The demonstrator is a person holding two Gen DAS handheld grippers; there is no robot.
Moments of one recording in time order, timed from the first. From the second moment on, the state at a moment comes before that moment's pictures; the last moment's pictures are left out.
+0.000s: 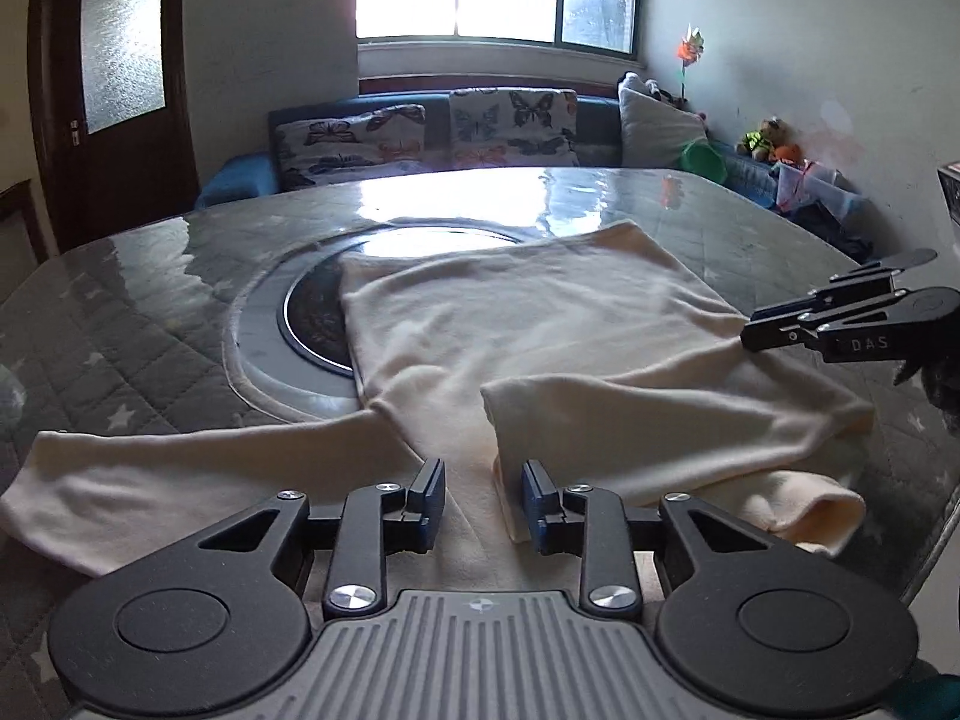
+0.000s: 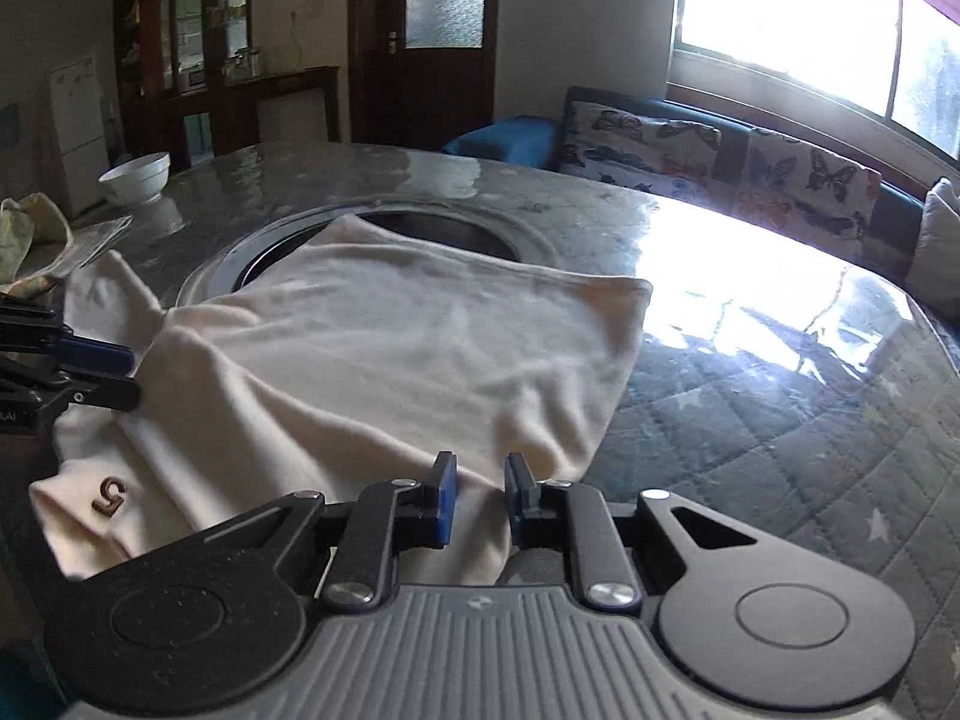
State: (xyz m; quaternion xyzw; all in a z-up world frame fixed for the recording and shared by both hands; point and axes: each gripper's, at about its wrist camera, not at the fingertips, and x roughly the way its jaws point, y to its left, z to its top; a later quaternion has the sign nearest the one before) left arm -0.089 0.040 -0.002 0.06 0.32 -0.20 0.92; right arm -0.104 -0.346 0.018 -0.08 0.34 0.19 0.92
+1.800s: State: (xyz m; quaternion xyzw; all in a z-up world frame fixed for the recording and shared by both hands) left arm -0.086 0.057 0.018 -0.02 0.33 -0.24 0.91; right arm -0.151 -0.307 0.019 -0.09 0.35 0.30 0.88
